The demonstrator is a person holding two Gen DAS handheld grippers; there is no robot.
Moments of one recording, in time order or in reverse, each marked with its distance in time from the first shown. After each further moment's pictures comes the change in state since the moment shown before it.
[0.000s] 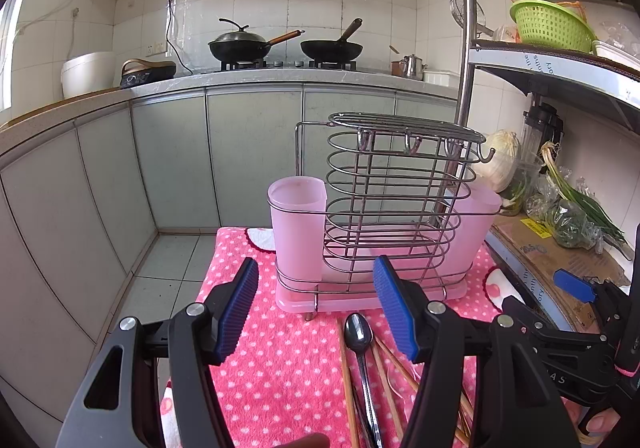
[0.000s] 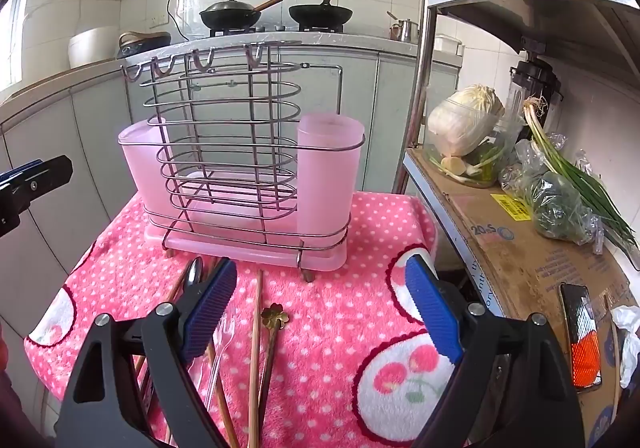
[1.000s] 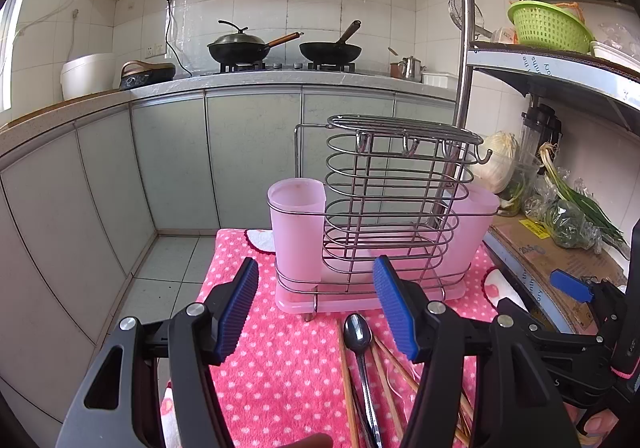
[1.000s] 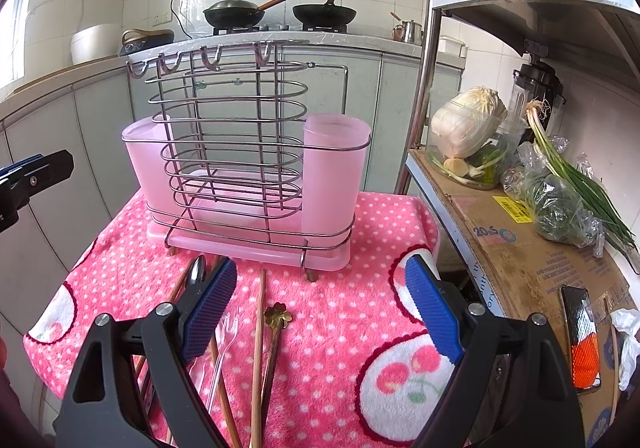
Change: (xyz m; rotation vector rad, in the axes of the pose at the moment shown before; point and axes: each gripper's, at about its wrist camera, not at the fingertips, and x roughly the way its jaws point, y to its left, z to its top) left arm -0.004 0.000 0.004 0.003 -0.002 -0.001; right arm -0.002 0.005 0.004 -0.017 -0.001 -0.001
